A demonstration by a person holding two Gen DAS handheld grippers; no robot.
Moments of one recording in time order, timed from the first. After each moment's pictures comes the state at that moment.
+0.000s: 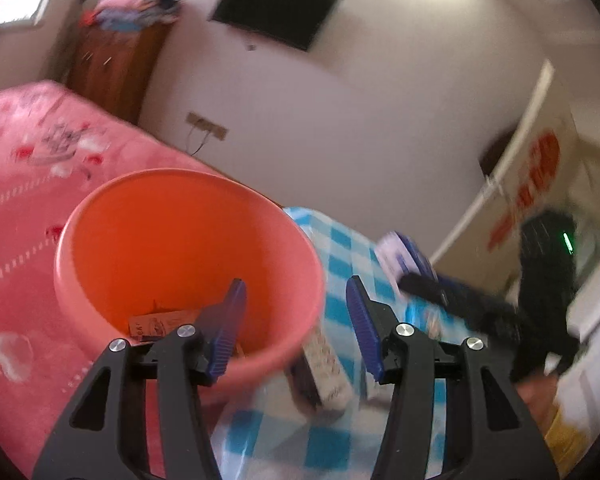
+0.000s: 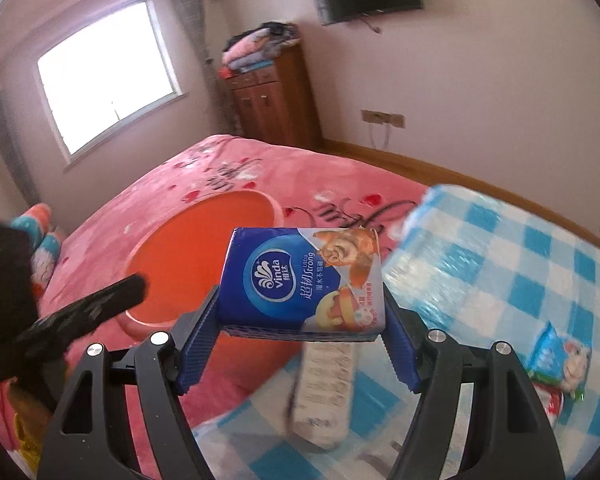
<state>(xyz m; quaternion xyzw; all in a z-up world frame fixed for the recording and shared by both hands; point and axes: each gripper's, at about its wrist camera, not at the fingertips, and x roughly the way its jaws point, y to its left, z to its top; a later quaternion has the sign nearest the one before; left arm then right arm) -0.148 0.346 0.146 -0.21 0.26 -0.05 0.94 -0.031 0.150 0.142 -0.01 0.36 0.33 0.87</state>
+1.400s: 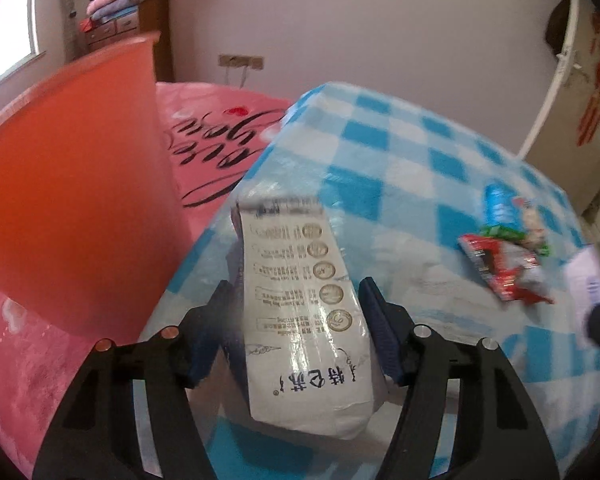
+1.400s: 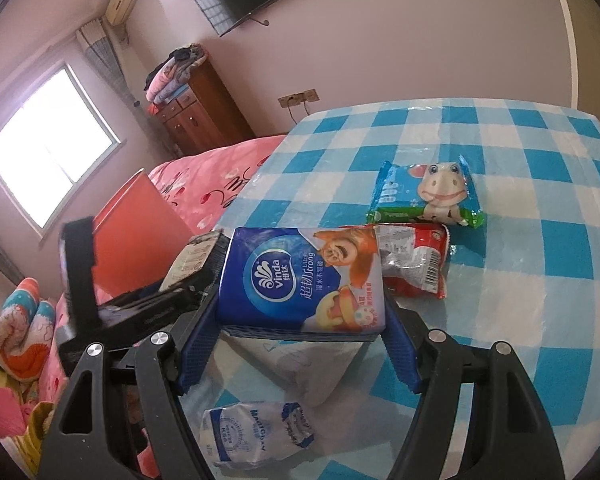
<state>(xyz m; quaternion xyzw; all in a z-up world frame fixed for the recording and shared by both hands) -0.057 0.188 0.046 -0.09 0.41 0.07 0.91 -0.068 -0.043 0.057 0.12 0.40 0.25 0.88</state>
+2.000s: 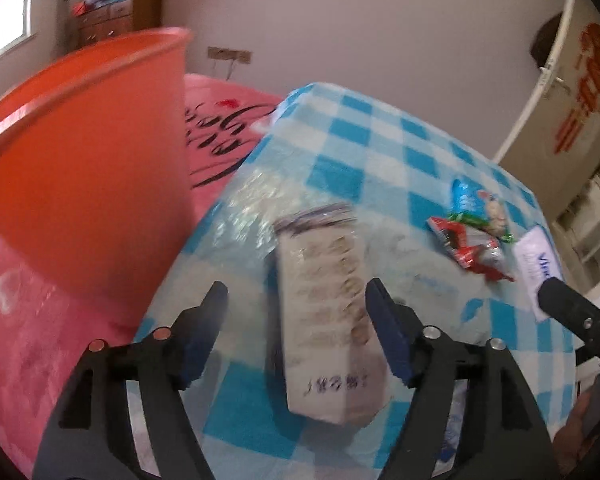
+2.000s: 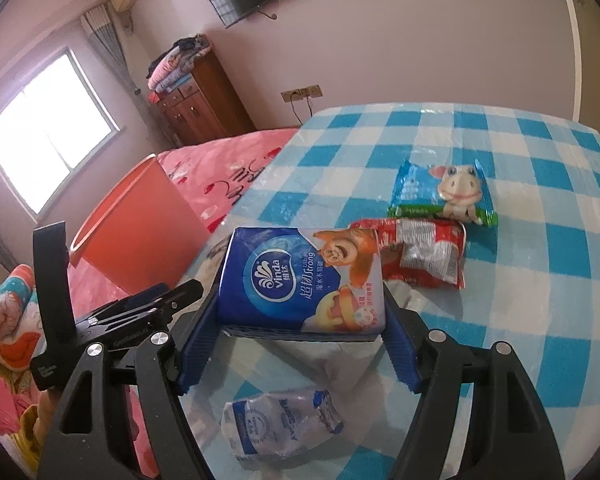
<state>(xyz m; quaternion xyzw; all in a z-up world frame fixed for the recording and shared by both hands) -0.091 0.200 0.046 -0.13 0.42 0.04 0.90 -0.082 -0.021 0.064 0.09 0.41 0.24 0.88</state>
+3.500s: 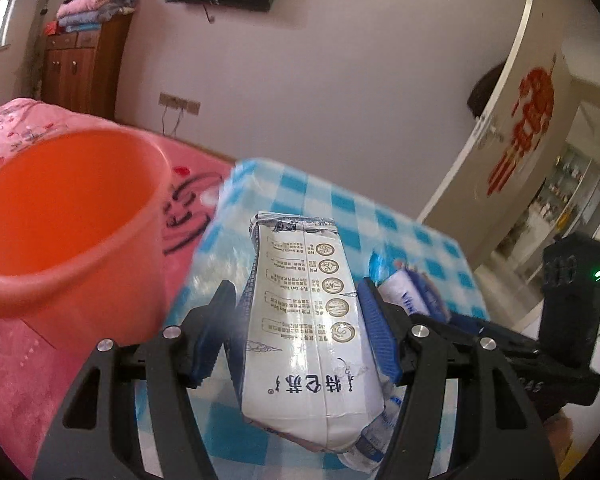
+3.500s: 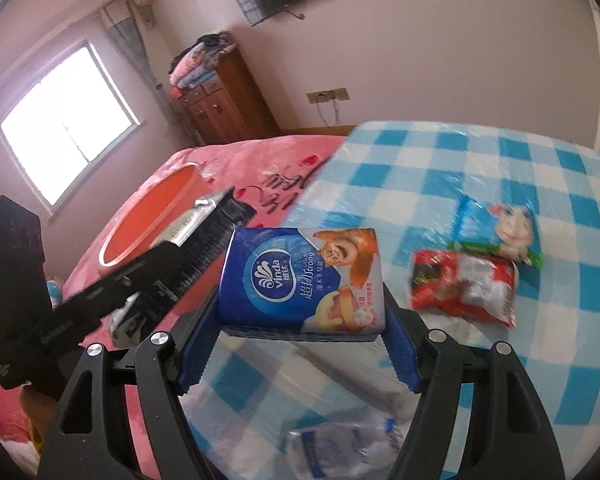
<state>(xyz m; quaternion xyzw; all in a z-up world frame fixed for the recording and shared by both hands) -0.117 0.232 0.136 -0.17 0.30 -0.06 0.93 -0.073 0.034 0.106 0.09 0.39 0.28 0.87</state>
